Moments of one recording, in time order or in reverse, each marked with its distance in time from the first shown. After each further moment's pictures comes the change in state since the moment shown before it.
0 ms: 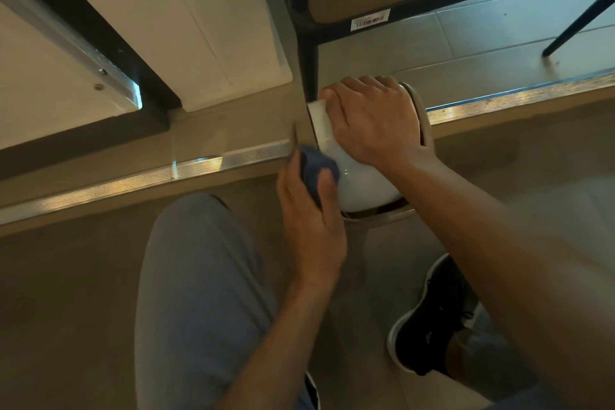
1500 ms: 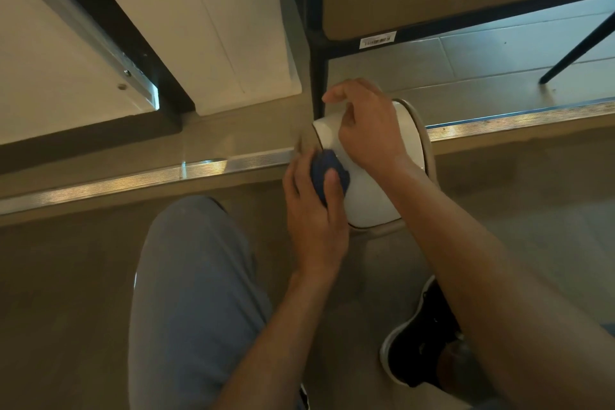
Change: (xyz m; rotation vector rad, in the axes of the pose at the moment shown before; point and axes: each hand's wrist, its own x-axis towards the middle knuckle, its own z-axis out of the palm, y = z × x) left_hand 0.003 0.006 0.002 0.066 0.023 0.053; right_hand -0.001 -0.018 -0.009 0.594 0.074 0.144
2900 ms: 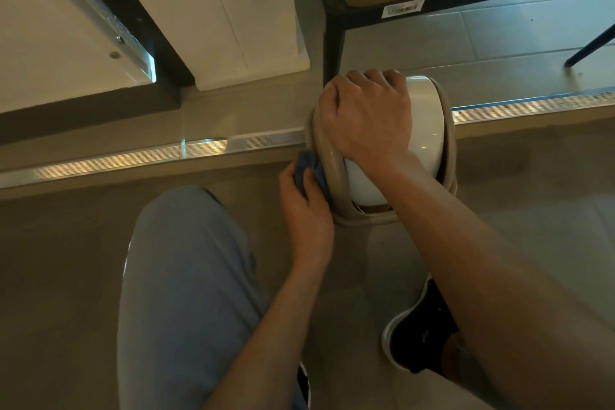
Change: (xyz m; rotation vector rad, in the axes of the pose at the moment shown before) left_hand 0.008 -0.025 -0.009 -0.218 0.106 -0.280; right_hand 0.001 0.000 0.041 -0.610 0.185 -0.101
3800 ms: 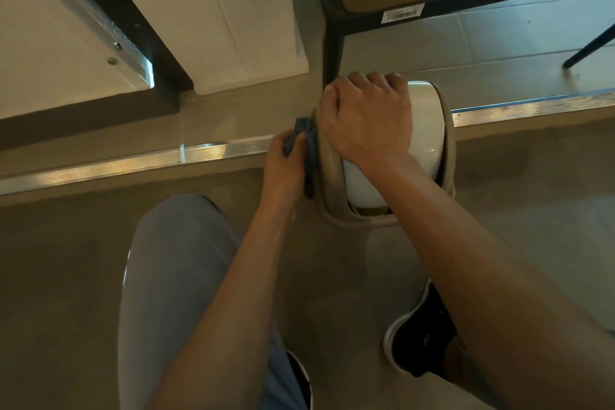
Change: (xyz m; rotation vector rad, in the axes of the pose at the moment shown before) left_hand 0.088 0.007 -0.005 -0.007 -0.255 -0.180; right_hand 0.005 -0.003 0.001 -0.038 -0.027 0.035
